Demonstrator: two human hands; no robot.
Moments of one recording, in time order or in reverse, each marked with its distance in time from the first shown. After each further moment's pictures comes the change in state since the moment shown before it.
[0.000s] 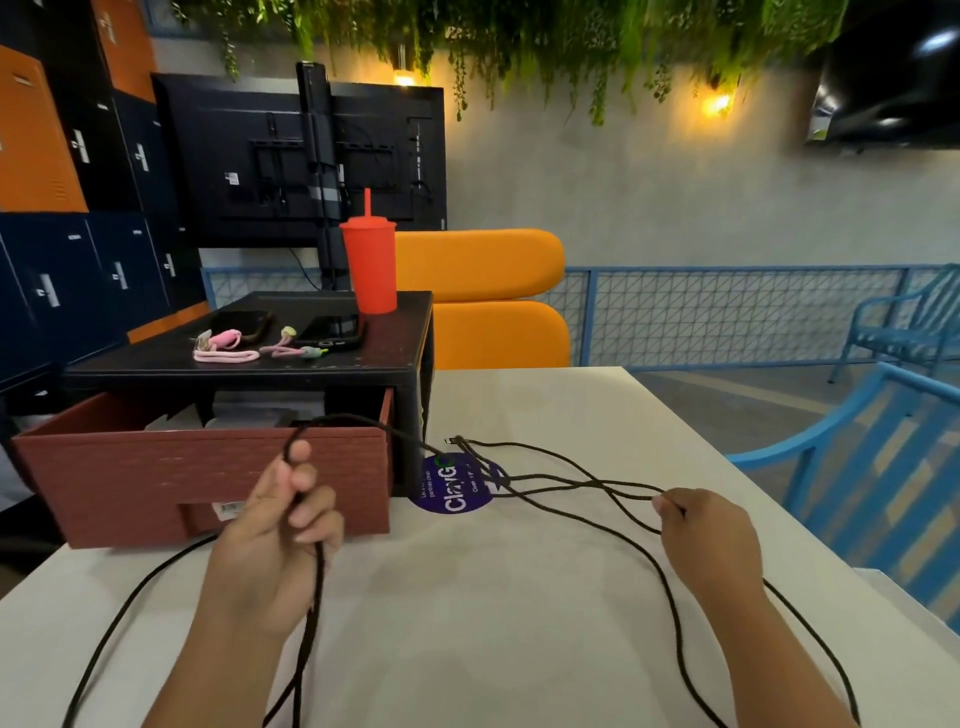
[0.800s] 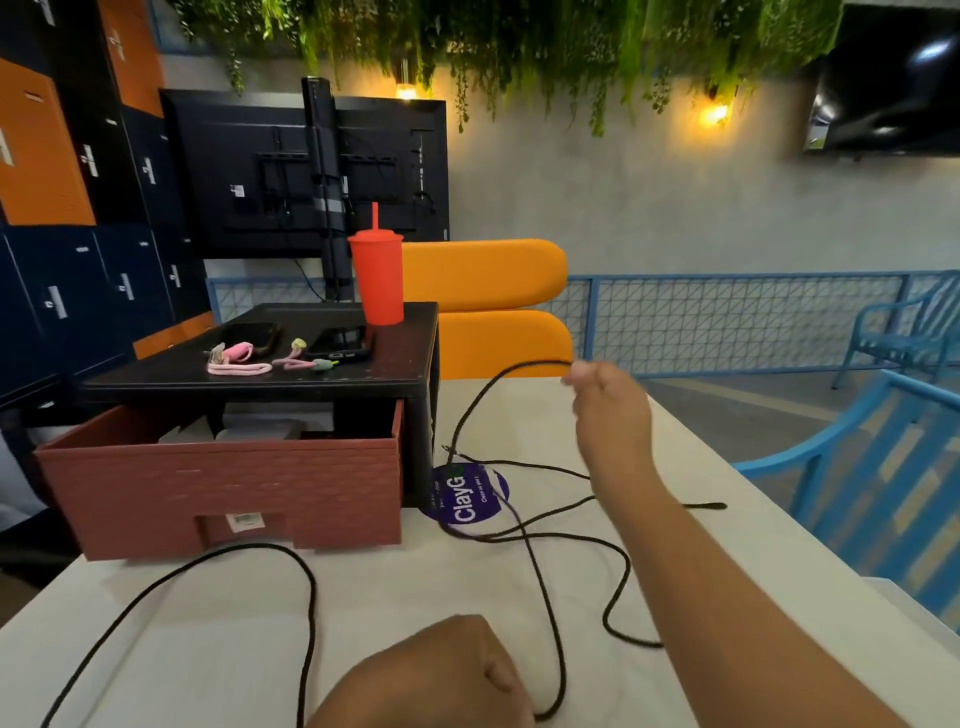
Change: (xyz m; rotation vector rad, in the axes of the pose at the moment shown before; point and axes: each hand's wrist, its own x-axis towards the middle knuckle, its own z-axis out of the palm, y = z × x) left_hand -0.022 -0.078 0.058 1.619 -0.316 -0.733; right_hand 0.002 -0.145 -0.032 0.855 0.047 -0.170
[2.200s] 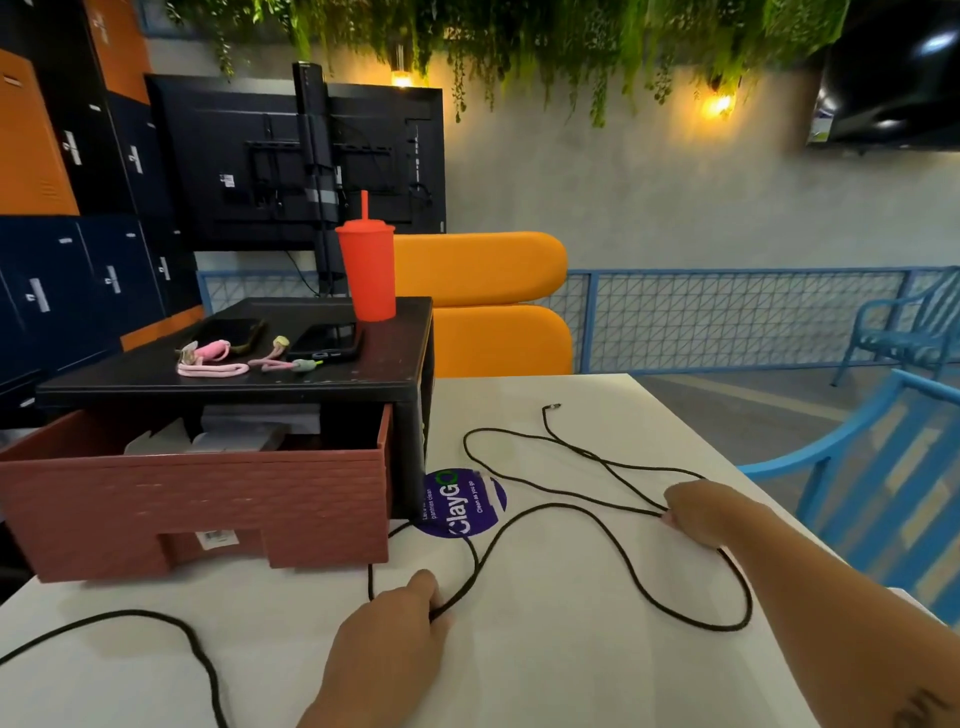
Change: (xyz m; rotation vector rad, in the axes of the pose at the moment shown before) left_hand 0.042 -0.042 -0.008 0.371 0.658 -0.069; right_hand 0.079 0.172 -0.084 -1.473 -0.798 0.236
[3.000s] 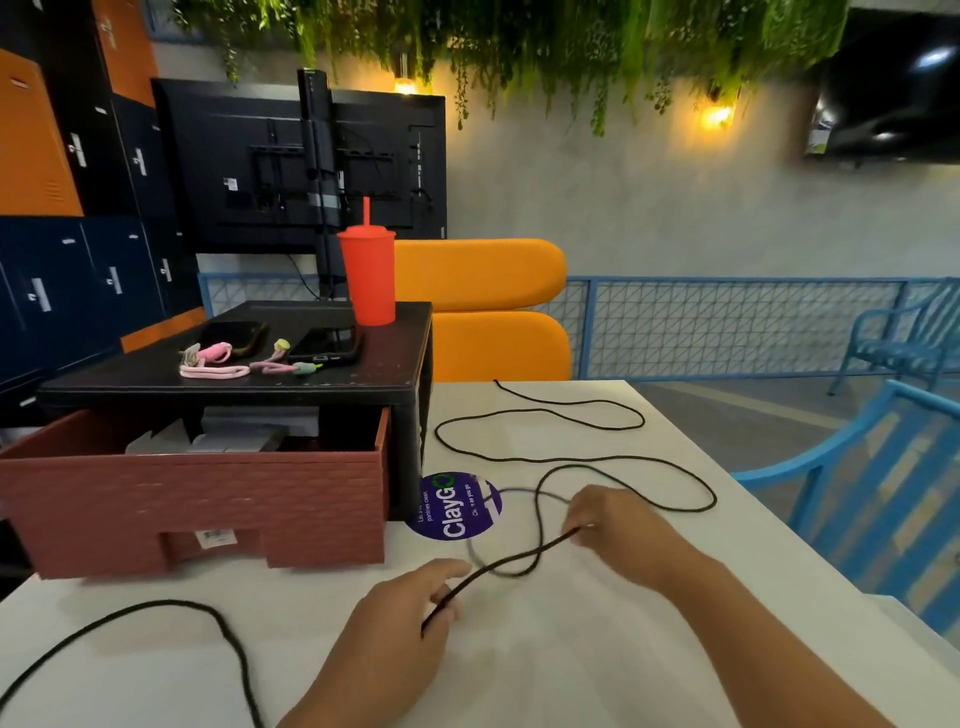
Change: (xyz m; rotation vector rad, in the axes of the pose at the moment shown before) left_hand -0.013 0.014 -0.023 -0.368 0.001 0.148; right_hand -0.068 -0.073 -0.010 0.469 0.312 -0.591
